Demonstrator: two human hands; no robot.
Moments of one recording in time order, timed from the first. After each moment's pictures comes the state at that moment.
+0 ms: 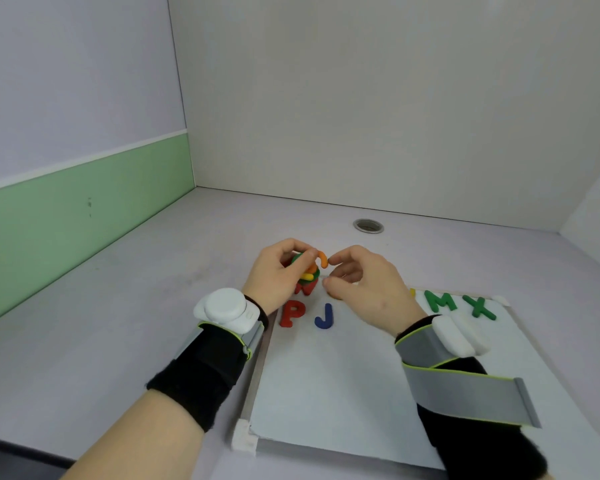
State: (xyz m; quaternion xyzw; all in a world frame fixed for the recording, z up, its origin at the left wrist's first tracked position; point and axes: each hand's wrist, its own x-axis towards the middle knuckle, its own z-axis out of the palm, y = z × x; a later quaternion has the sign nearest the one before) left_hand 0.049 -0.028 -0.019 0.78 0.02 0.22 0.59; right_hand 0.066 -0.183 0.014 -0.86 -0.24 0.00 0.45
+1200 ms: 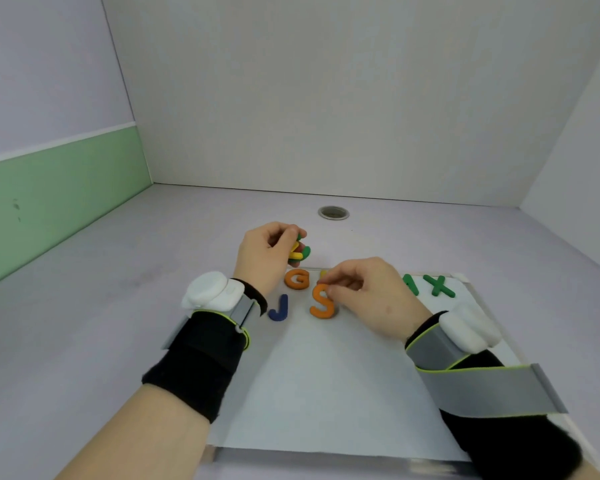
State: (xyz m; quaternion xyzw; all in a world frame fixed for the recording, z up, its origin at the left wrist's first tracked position) left_hand 0.071 -0.082 -0.005 0.75 0.07 0.24 0.61; right_hand 0.077 -0.240 -0.004 -0.87 -0.24 0.03 0.42
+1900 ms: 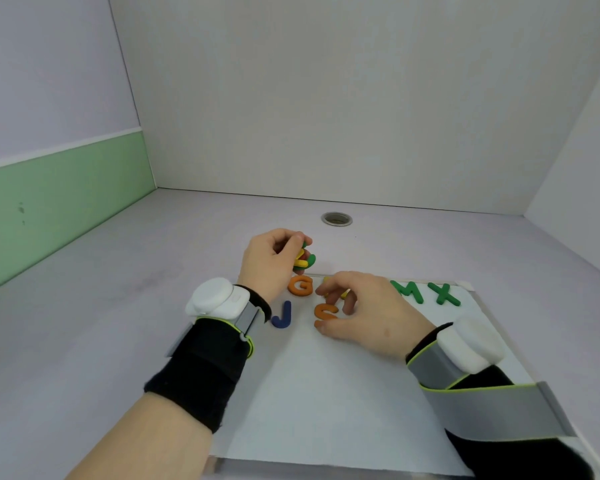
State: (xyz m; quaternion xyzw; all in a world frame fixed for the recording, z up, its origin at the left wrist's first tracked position) left_hand 0.070 -0.083 -0.005 0.75 0.08 0.24 0.61; right_hand 0.068 -0.241 -0.001 -0.90 -0.30 0.04 0.31
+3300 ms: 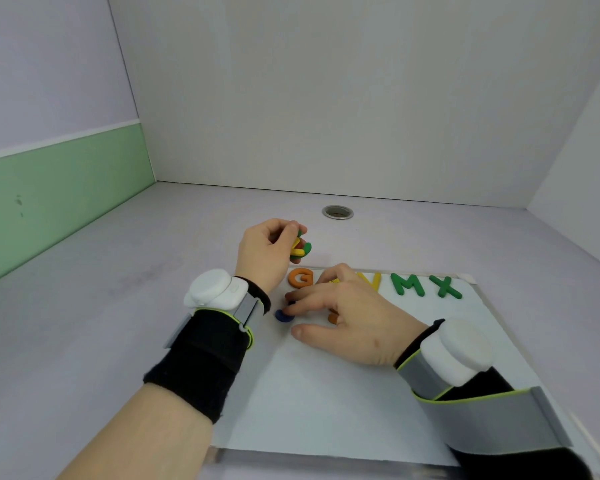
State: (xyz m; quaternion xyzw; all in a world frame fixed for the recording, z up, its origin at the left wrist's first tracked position) left_hand 0.074 -0.080 -0.007 0.73 0.08 0.27 0.62; right_hand 0.050 -0.230 0.000 -0.87 -0.42 0.07 0.24
